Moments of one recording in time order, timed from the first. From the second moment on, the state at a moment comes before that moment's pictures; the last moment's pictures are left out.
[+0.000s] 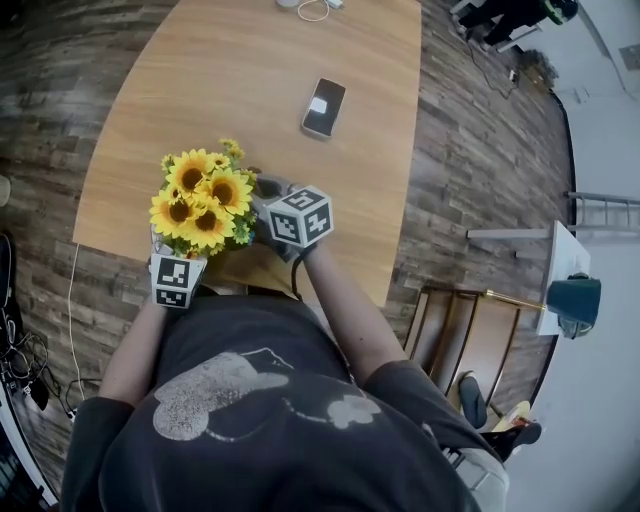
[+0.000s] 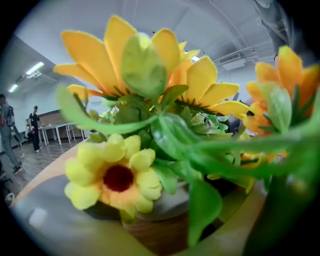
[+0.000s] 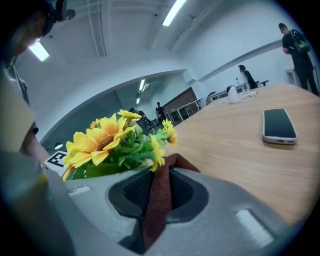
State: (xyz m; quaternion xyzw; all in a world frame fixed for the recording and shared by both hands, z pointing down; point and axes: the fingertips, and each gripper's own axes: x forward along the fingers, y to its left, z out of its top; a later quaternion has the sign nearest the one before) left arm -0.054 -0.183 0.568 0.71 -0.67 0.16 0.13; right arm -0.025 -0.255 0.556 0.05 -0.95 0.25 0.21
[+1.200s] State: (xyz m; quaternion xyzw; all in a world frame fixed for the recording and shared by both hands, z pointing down) left arm -0.072 -0.179 0.570 0.86 -0.46 0.19 0.09; right arm -0.009 -0.170 0.553 0.19 -0.92 0.31 0.15
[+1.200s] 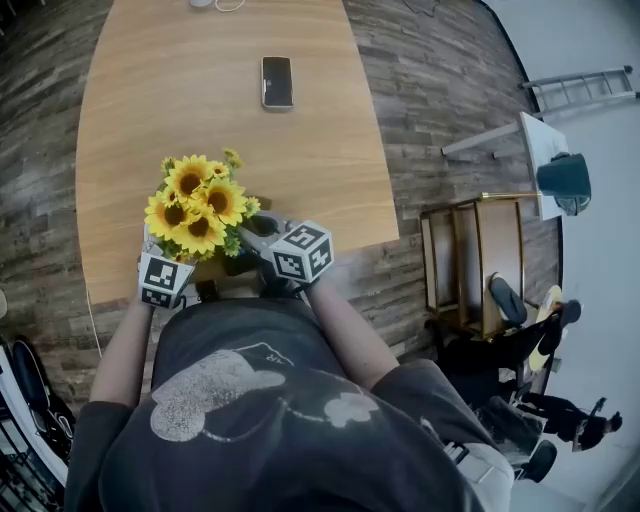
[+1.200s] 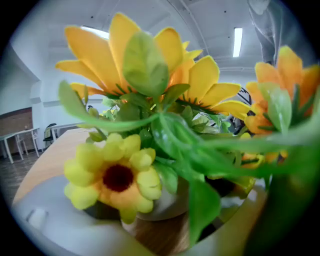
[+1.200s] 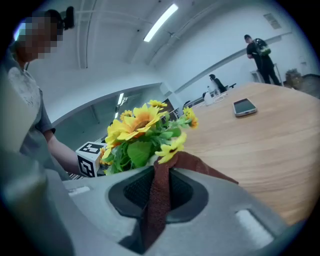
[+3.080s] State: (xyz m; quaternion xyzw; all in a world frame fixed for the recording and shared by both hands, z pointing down) left arm -0.081 -0.174 0.567 0.73 -0.64 0.11 0.21; right arm -0.066 -0.255 0.553 -0.05 -0.94 0.28 0.20
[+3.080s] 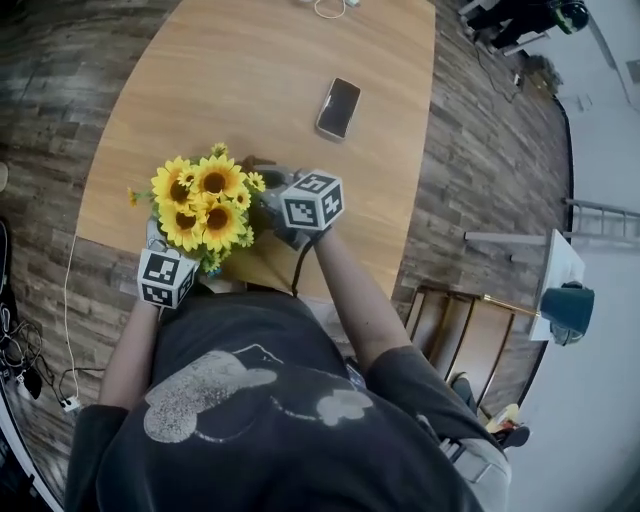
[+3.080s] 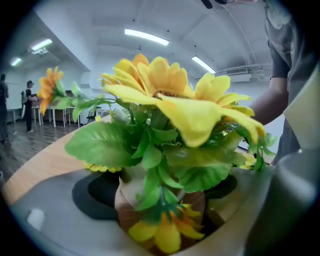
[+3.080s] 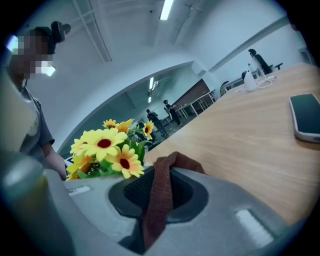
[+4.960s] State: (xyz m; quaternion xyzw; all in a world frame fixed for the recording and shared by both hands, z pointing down) left arm -0.115 -0.172 0.567 0.86 -0.44 0.11 0.21; right arm 0.026 -0.169 0.560 0.26 -0.88 0.38 0.11
